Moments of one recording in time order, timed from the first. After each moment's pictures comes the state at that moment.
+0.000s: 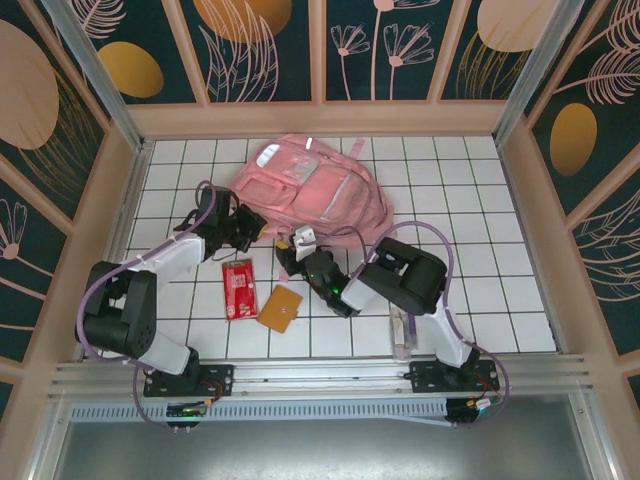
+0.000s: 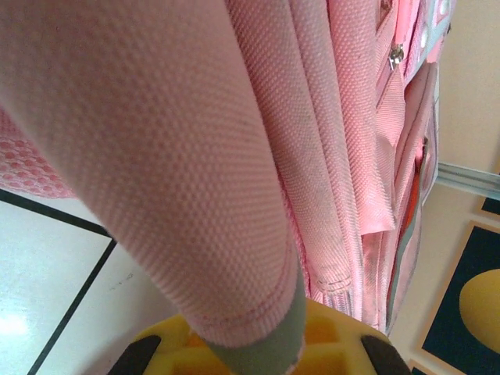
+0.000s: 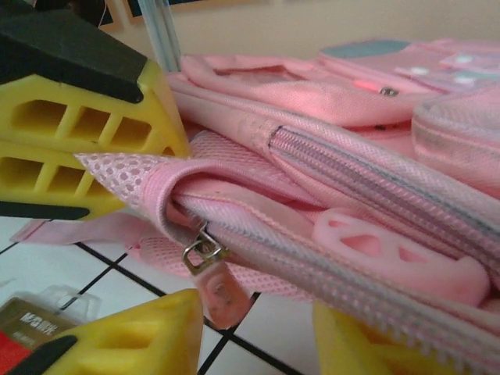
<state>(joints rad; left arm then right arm) -0.26 1.52 0.82 -0.09 0.41 -1.25 1.02 2.15 0.83 1.19 0.38 0.19</state>
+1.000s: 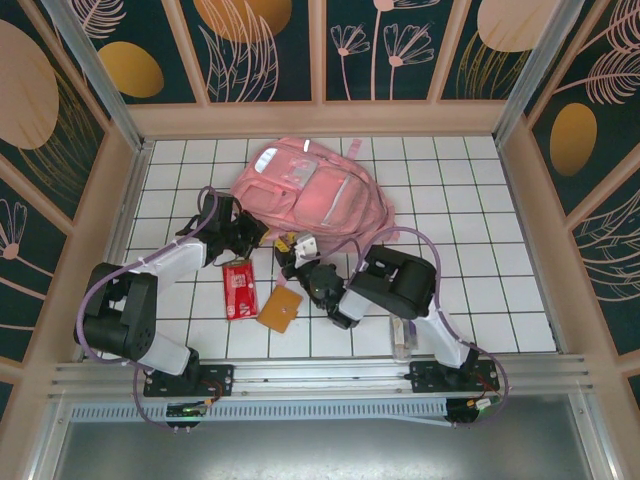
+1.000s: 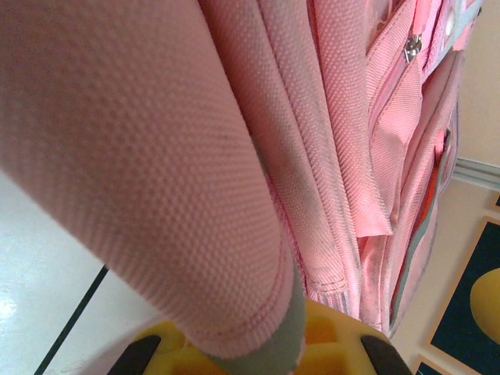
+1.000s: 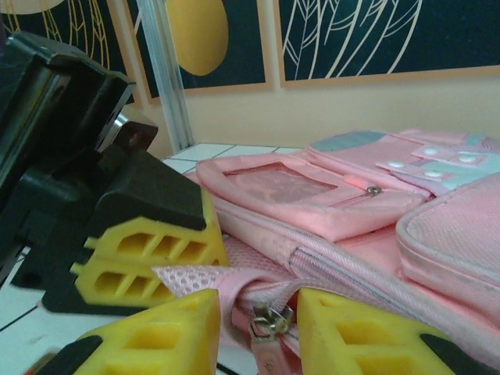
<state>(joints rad) -0.28 1.51 0.78 -0.08 0.40 -1.26 1.09 2.20 0.81 1.48 0.49 0.08</state>
